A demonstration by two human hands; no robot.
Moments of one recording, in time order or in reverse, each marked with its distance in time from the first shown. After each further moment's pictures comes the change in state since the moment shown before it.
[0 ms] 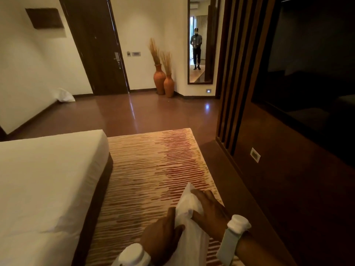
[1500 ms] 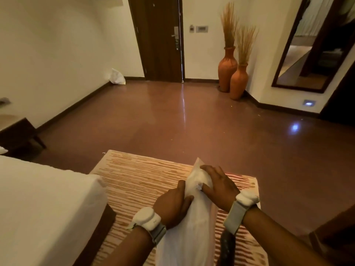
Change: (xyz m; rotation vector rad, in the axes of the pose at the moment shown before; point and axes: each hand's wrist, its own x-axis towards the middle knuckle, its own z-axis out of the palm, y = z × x) left_hand 1.140 -0.284 -0.311 -0.074 0.197 -0.251; right_hand 1.277 0.090 -0.065 0.068 -0.224 -0.318
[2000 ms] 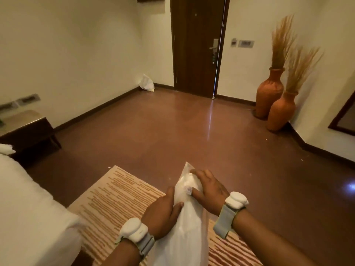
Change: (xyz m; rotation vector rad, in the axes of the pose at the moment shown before) left_hand 0.369 -0.057 -0.087 -0.145 0.207 -0.180; right_hand 0.429 0.057 -0.085 -0.050 -0.165 -0.264
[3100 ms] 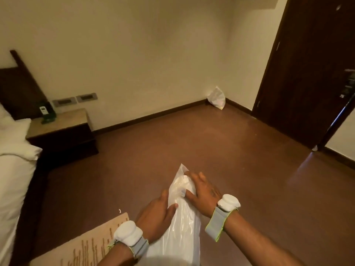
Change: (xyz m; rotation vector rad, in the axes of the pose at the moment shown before) left_hand 0.771 -0.335 -0.169 -0.092 0.269 -0.553; right_hand 0.955 0.080 0.017 0.021 -0.286 -0.472
